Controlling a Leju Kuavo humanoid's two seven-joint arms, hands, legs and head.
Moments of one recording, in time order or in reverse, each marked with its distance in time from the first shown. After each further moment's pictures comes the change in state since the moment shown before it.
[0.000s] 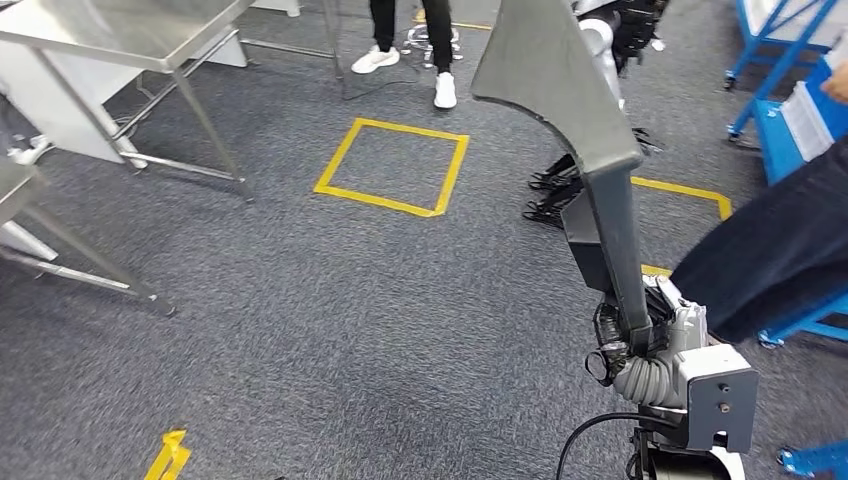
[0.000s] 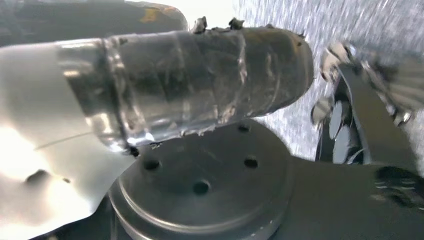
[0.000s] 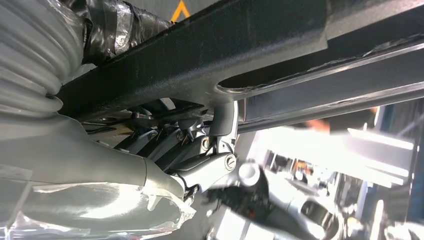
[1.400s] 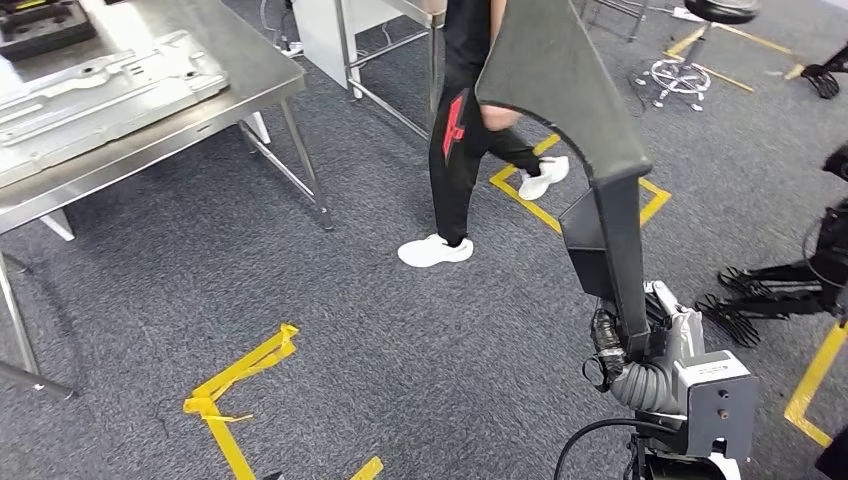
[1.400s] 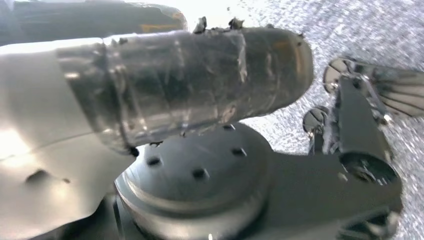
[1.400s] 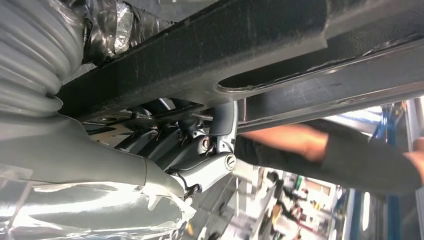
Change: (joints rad) left arm -0.001 0.004 0.000 0.000 -0.021 0.007 -0.004; right arm 0.018 -0.001 0.006 -0.007 -0.014 -0.004 -0.011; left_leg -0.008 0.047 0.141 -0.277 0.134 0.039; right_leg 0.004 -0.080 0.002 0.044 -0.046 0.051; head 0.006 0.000
